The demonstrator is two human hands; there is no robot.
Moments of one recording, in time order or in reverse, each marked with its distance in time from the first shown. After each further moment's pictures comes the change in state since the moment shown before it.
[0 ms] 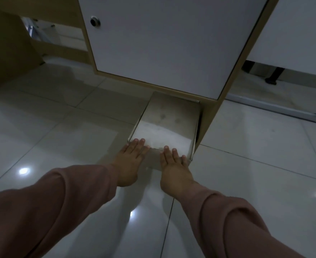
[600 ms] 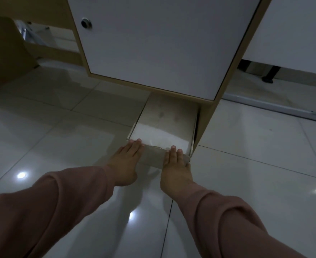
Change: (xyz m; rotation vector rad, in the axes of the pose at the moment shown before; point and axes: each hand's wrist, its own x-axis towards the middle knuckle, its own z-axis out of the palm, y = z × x) left_hand 0.010 -0.002 -0.007 -0.124 -0.020 -0.022; right_hand 0.007 0.002 -0.003 0.002 -0.030 0.175
